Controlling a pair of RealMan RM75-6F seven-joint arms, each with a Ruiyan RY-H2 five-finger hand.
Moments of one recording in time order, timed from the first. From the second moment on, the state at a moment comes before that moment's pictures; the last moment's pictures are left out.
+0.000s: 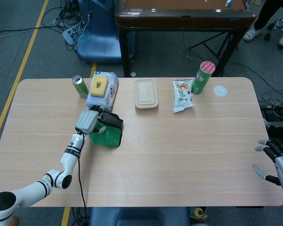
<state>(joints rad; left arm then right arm) -0.82 -1.77 -0.28 -0.95 1.21 0.94 0.07 0.03 -0.91 0.02 -1.68 -1.65 1.58 0.02</state>
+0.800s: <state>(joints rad) -0.52 -1.43 -0.17 -1.49 1.22 1.24 0.20 0.07 -0.92 0.02 -1.67 -1.66 1.52 0.03</state>
